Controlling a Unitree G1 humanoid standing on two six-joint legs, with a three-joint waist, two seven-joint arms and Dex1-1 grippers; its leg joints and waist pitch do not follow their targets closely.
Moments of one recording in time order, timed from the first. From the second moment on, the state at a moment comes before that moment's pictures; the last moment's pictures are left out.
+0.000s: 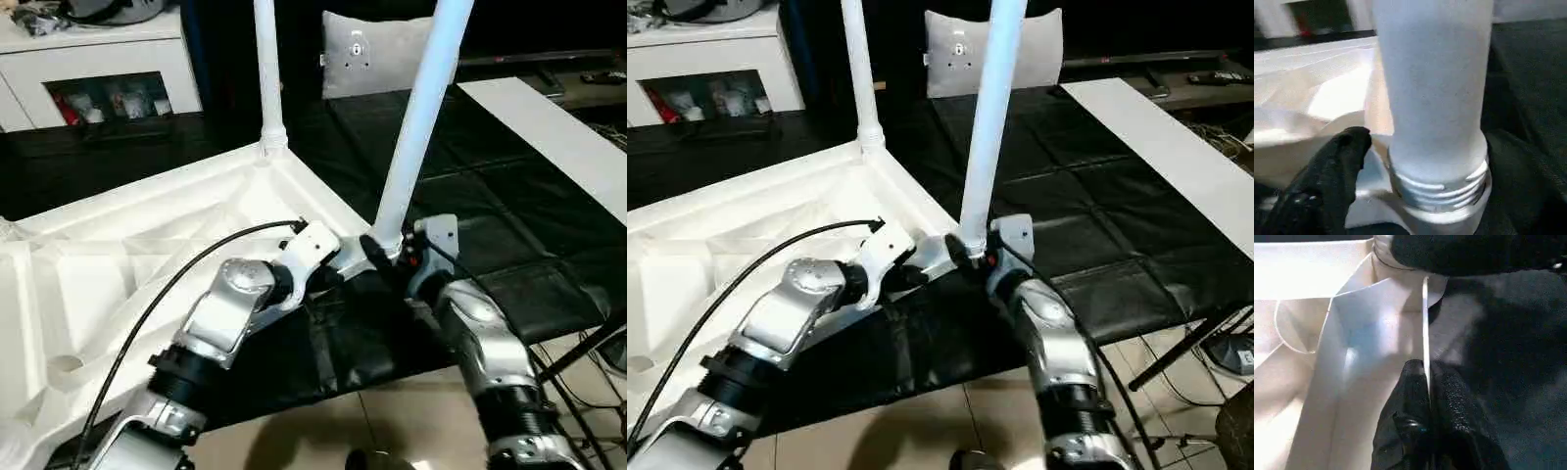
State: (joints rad) left arm -0.52 0.19 -0.29 0.26 0.08 0.51 -0.81; right arm -0.34 -0.15 -0.05 0.38 0.15 0.10 0.57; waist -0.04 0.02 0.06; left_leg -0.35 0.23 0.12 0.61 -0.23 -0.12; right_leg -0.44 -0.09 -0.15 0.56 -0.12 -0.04
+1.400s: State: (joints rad) left arm -0.58 0.48 -0.39 0.43 0.02 0.11 -1.36; right arm -0.44 -0.47 0.19 0.43 0.21 0.08 1.33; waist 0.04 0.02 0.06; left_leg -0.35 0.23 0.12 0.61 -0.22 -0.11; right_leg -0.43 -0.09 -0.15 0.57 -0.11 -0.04
